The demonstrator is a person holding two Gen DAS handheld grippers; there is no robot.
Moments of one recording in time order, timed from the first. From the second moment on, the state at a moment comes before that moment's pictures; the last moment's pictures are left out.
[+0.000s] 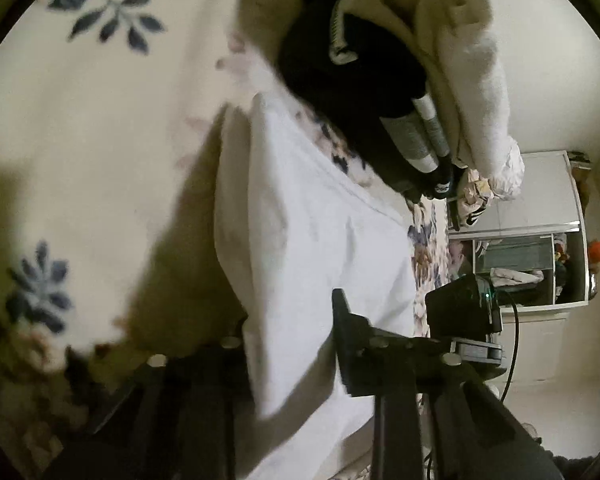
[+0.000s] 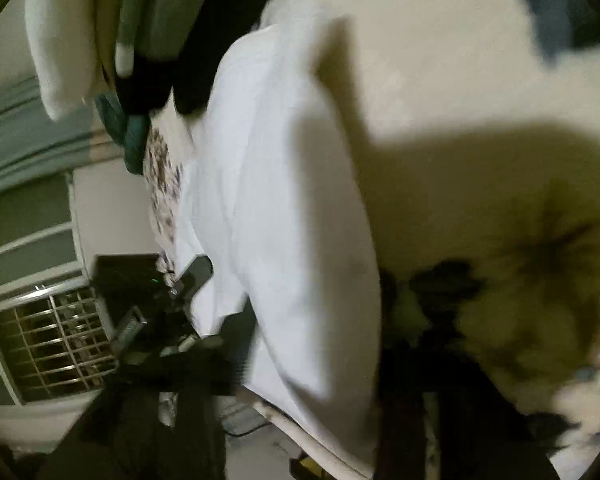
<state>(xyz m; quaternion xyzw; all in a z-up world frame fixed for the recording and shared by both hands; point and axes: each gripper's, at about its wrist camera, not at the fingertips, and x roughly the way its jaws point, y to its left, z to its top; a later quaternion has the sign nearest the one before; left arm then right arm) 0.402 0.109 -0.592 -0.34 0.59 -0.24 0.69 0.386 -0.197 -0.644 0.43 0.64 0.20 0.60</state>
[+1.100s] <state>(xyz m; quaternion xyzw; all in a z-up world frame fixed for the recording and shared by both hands) 0.675 0.027 -0.418 -0.26 0.55 -0.19 0.77 0.671 -0.264 -0.384 0.28 0.62 0.17 0.71</state>
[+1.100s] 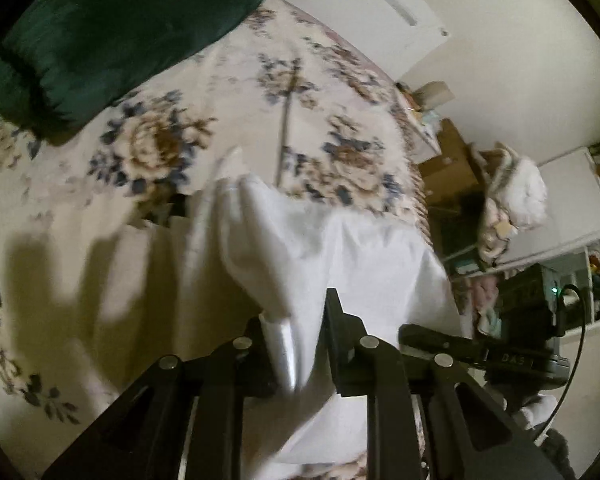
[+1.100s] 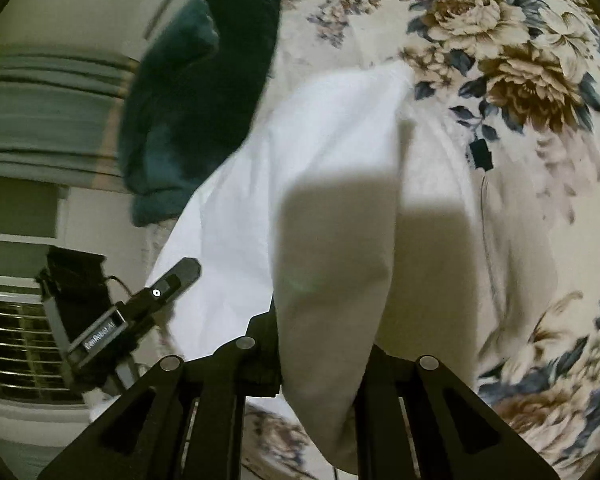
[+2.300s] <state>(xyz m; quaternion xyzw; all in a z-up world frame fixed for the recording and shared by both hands) 0.462 -0.029 -0.187 0.00 0.42 -0.03 0.91 0.396 -0.228 -0.125 -0.02 0.46 -0.14 0.88</state>
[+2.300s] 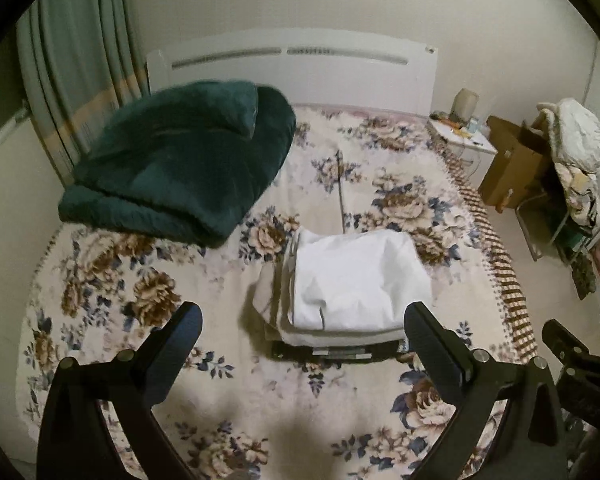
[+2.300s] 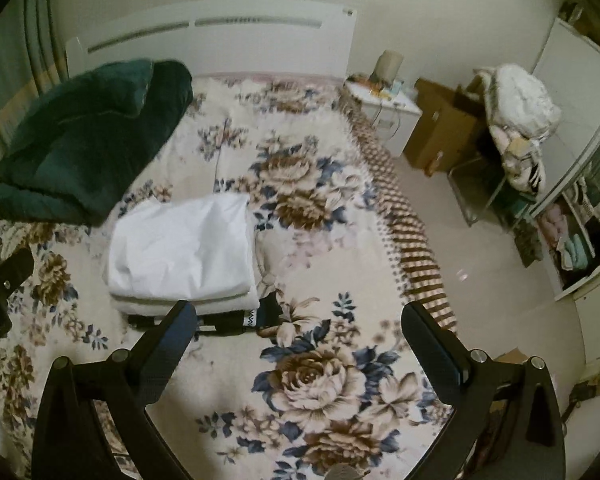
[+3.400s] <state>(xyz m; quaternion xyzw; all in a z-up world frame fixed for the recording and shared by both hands) 0.258 -0.016 -0.039 -0.02 0.34 -0.03 0.94 0.133 -0.168 0.088 -0.02 0.32 -0.12 0.94</state>
